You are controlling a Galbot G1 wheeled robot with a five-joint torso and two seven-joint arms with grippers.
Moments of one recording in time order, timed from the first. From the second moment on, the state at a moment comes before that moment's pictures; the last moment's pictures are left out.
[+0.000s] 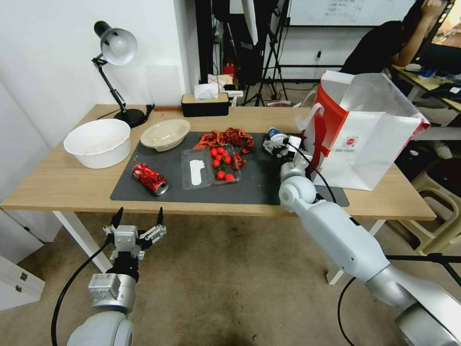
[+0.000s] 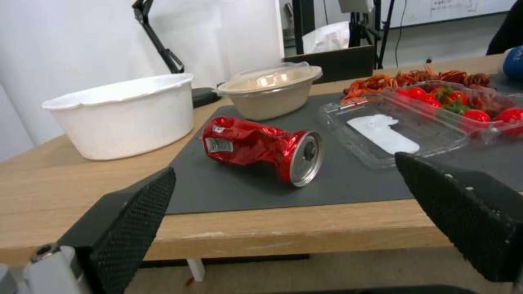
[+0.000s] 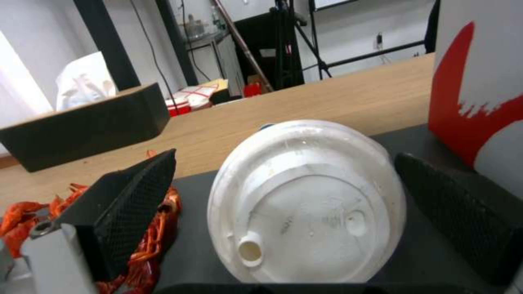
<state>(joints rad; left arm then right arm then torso) 1.69 -1.55 -0.65 -2.20 -0.02 0.01 0.05 -0.49 1.17 -0.18 1.31 0.88 0.07 0.51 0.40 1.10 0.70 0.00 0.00</state>
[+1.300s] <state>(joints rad) 1.71 -1.56 -0.64 -2.19 0.00 -0.02 0.05 -0.49 1.17 -0.19 1.31 0.87 0.04 0.54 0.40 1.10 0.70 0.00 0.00</state>
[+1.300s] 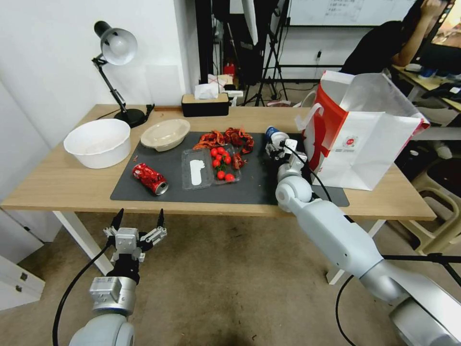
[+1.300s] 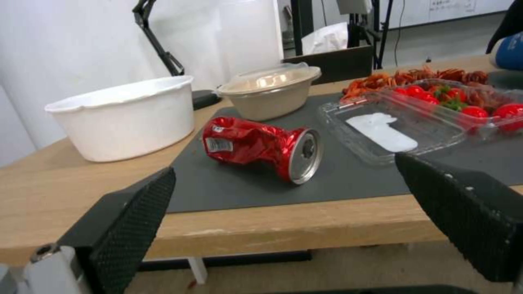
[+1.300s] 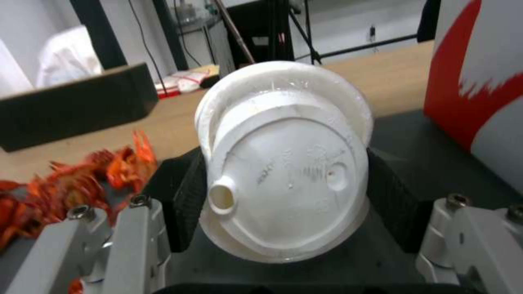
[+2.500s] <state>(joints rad) 1.71 -1.56 -0.63 -2.18 0.03 -0.03 0.05 -0.44 1.00 -0.05 1.77 0.92 0.09 0.44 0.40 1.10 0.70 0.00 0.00</state>
